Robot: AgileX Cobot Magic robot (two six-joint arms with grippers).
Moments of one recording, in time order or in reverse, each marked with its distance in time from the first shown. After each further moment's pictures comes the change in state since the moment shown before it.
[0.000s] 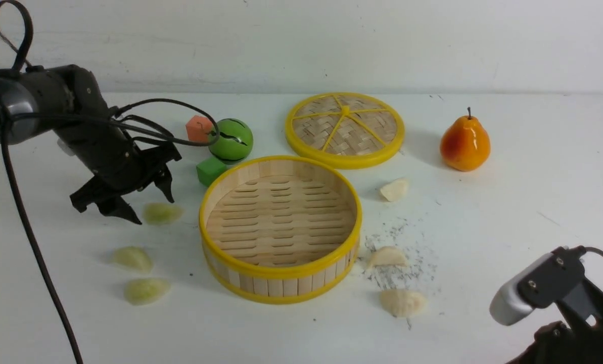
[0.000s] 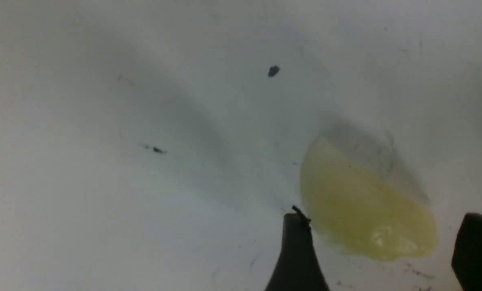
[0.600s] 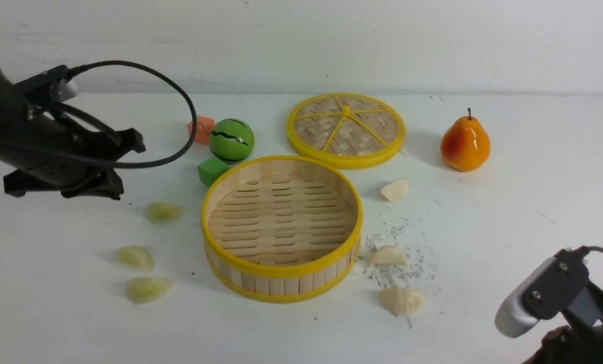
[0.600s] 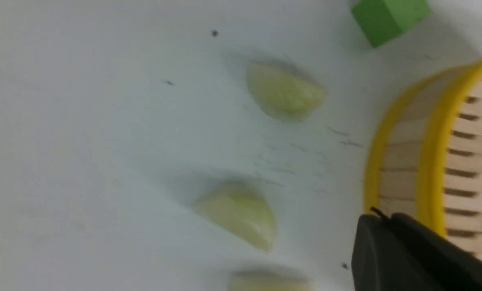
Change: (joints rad) right arm -0.002 -0.012 0.000 -0.083 0.019 -0.006; left arm 0.000 -0.465 0.405 -0.006 -0.166 0.303
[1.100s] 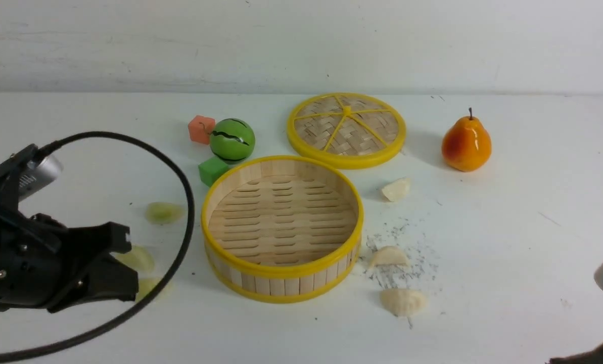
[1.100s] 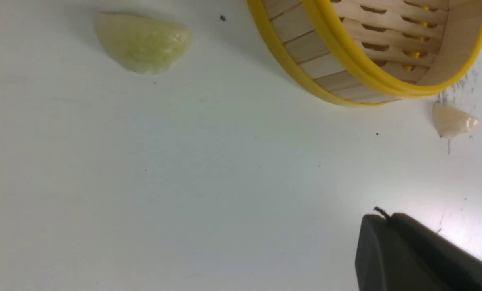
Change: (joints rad) right arm -0.331 -0.180 0.001 0.162 0.198 -0.023; left arm 0.001 -0.498 0.513 -0.443 0.081 0.298
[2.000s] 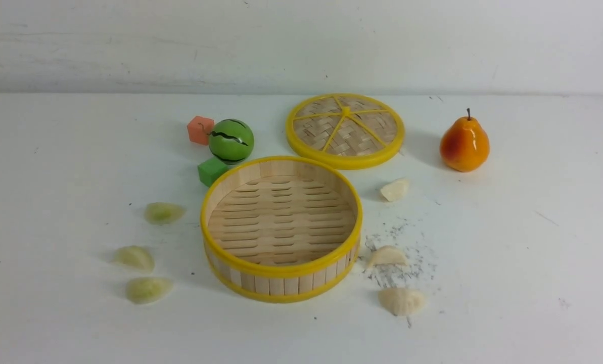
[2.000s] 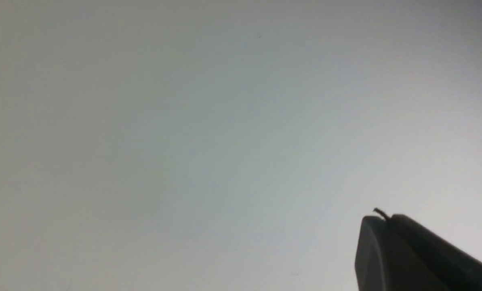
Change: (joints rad) right arm 0.000 -0.898 0.159 -0.796 -1.113 0.998; left arm 0.001 -1.026 0.175 0.736 -0.839 -0.670
